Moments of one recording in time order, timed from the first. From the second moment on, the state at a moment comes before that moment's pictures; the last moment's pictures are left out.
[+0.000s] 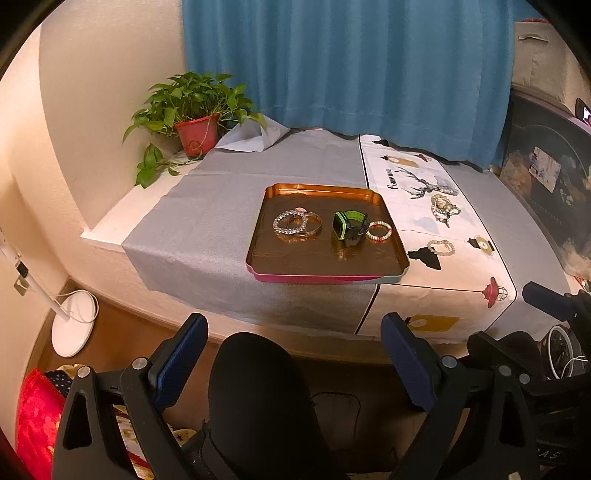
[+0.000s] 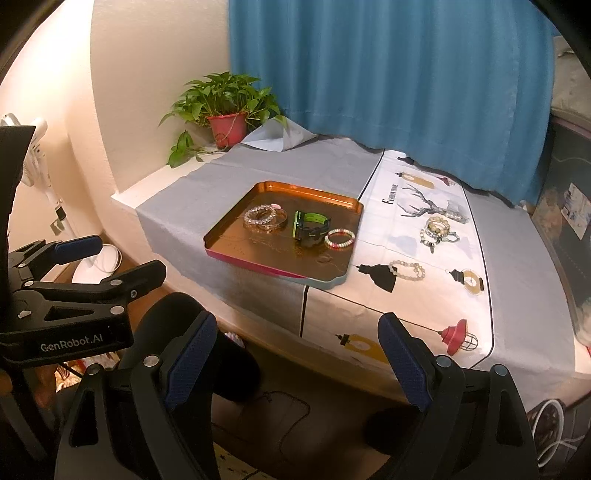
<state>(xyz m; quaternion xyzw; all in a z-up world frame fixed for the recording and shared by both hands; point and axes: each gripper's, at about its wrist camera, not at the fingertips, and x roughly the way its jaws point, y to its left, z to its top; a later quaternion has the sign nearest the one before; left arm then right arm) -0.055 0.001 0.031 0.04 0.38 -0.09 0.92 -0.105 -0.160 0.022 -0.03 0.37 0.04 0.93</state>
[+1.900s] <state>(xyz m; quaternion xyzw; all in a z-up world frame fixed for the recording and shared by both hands) 0.231 -0.341 -0.075 0.15 0.50 -0.22 0.83 0.183 -0.523 -0.097 0.05 0.42 -0.11 0.90</state>
